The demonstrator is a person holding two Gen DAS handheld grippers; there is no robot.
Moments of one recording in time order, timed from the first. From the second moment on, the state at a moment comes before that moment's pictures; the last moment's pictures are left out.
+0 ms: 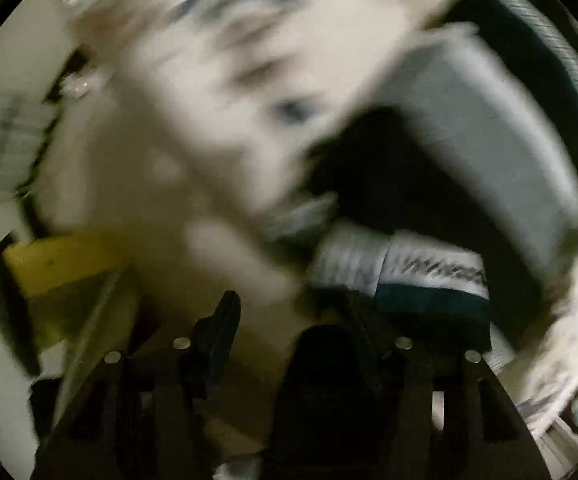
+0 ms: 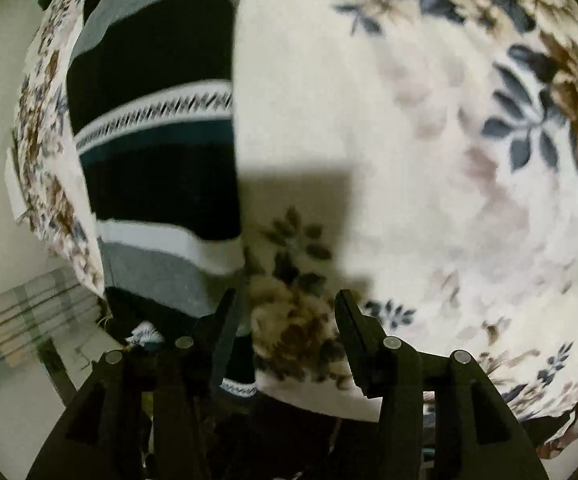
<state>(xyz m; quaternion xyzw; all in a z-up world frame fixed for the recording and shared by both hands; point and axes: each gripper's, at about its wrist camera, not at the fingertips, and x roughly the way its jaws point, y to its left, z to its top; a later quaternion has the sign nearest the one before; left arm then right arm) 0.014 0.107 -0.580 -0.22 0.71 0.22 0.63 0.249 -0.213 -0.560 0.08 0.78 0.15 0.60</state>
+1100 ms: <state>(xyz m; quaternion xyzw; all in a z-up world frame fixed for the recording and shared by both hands) 0.481 0.108 -0.540 -0.23 0.58 -0.06 0.78 0.498 -0.187 -0.547 0.30 0.65 0.12 0.68</state>
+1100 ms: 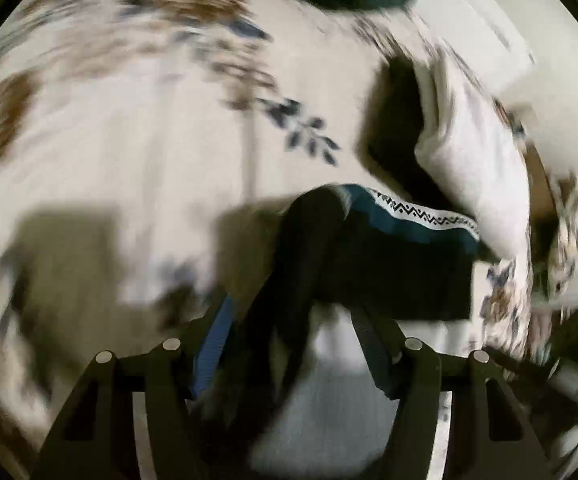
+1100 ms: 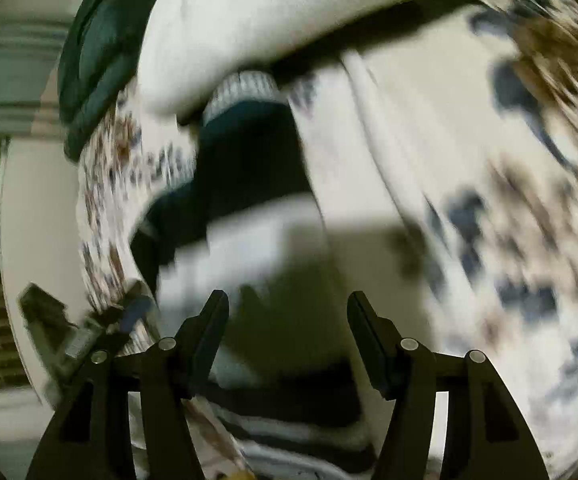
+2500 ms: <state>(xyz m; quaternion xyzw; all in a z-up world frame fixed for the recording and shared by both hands) 0.473 0.164 -0.536 -0.30 0.55 -0.15 0.77 0.526 -0.203 -0.579 0.35 0.68 0.10 0.64</state>
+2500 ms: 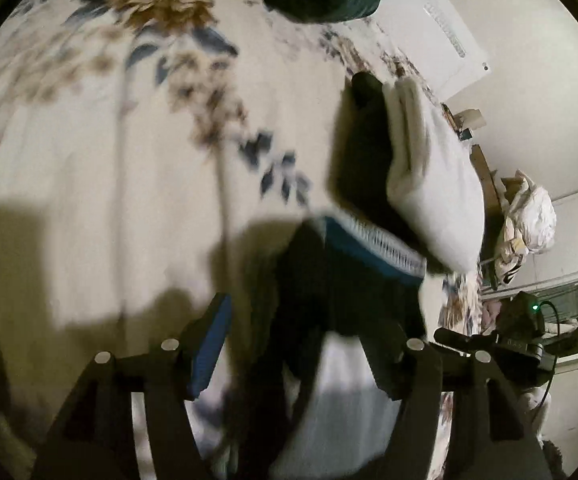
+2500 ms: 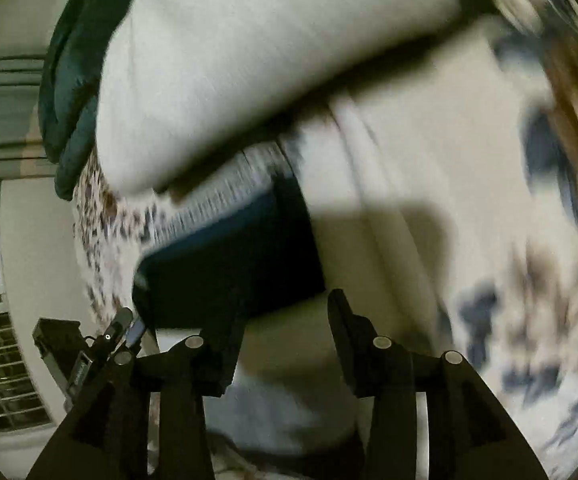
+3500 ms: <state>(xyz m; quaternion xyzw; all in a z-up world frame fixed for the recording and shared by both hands) 0.311 0.175 -0.510 -0.27 0.60 -0.11 0.74 0.357 -0.207 -0.577 0.40 0.70 0.08 0.58</state>
